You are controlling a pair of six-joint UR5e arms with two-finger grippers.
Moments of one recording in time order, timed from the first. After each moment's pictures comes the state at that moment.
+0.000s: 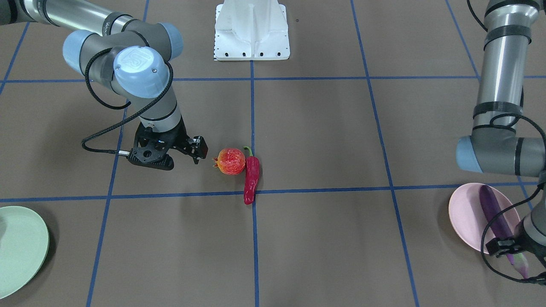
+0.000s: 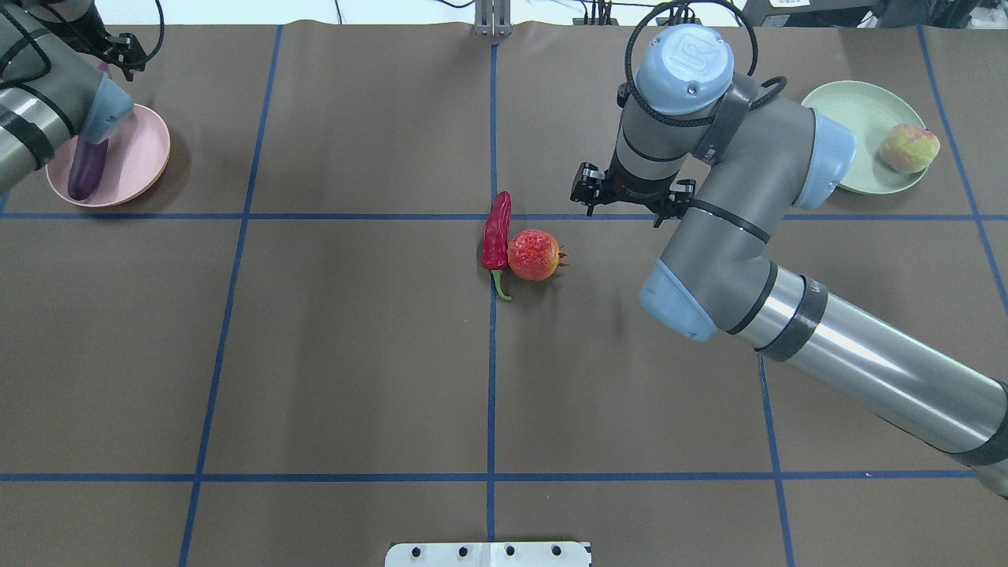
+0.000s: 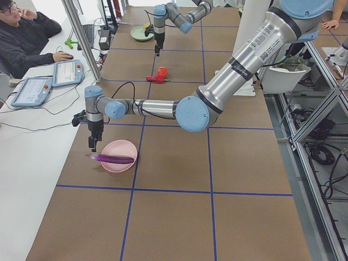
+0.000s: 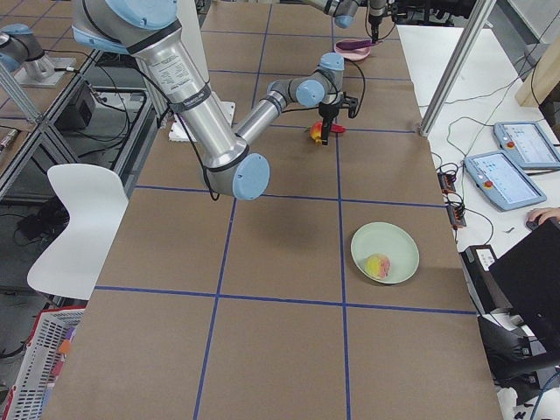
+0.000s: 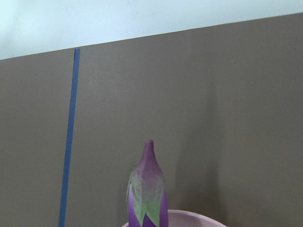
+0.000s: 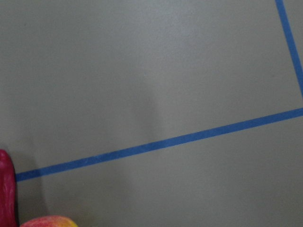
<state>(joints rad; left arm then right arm) -1.19 -2.32 -0.85 -1.87 -1.90 -0.52 0.72 -0.90 1.62 -1.63 1.97 1.21</state>
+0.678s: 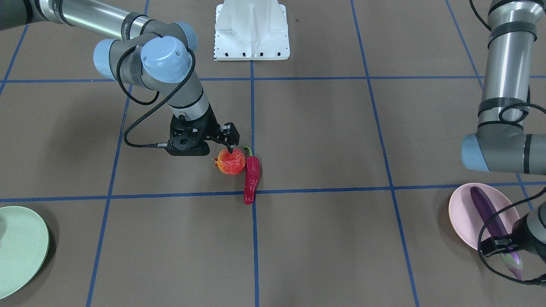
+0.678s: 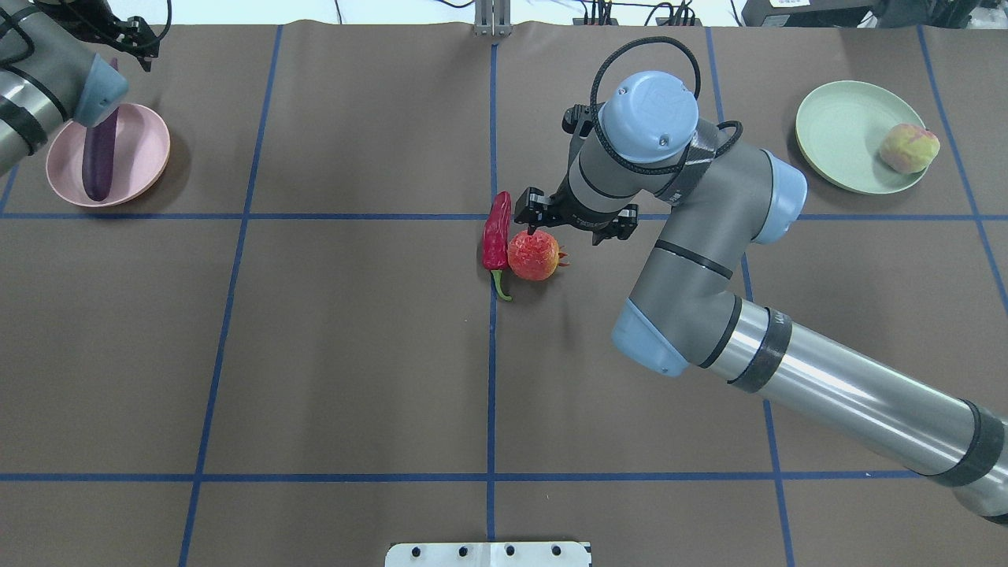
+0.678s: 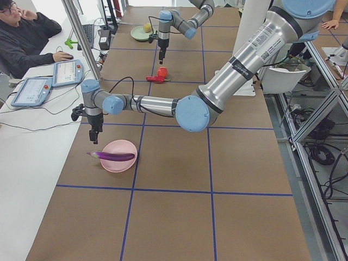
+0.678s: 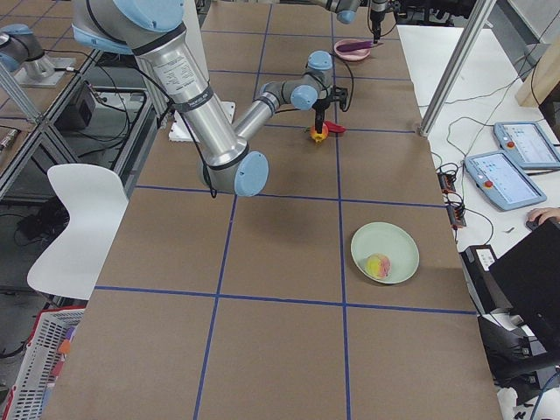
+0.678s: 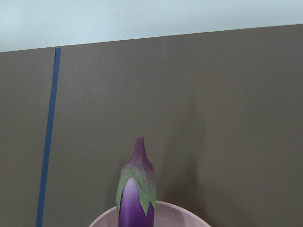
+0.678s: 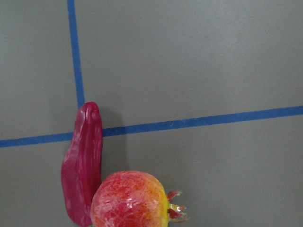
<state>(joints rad) -1.20 -2.33 -0.89 -1.87 -2.03 -0.57 0.65 -0.88 1.57 -1.40 1.96 1.26</state>
